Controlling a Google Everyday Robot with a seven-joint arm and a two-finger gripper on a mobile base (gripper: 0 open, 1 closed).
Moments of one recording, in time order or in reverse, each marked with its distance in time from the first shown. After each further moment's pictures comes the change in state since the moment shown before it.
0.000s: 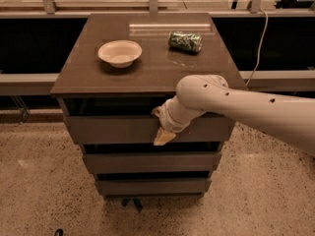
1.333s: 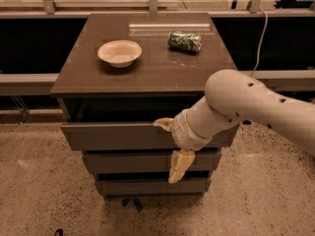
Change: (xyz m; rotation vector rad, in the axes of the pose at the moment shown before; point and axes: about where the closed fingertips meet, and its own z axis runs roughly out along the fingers) arm -0.039 0.099 -0.097 -0.146 -0.144 -0.057
